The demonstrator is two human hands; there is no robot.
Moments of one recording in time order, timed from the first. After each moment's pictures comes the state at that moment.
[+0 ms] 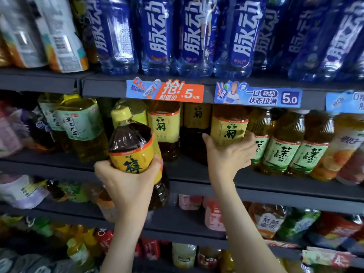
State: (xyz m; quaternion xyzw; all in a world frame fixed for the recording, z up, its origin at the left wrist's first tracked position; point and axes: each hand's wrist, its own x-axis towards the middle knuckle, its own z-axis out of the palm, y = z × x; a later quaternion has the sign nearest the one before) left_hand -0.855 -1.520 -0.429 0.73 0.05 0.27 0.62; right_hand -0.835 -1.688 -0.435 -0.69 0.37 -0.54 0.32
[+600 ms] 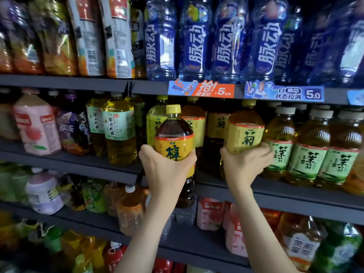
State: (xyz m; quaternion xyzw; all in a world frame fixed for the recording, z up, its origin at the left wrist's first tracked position) left_hand -0.842 -1.515 -0.439 0.73 -0.04 0.29 0.62; right_hand -0.831 -1.673 -0.455 -0.69 0.32 -0.57 0.32
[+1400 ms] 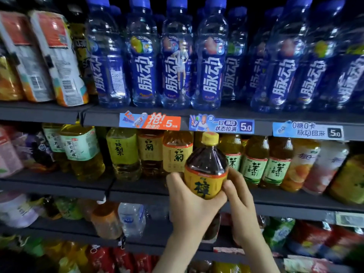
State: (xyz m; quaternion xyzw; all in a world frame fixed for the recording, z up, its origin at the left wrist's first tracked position) left_hand -0.935 -1.614 -0.404 0.75 -0.16 0.21 0.61; right_hand -0.979 -1.705 -0.411 -0.67 0.05 -0.33 0.66
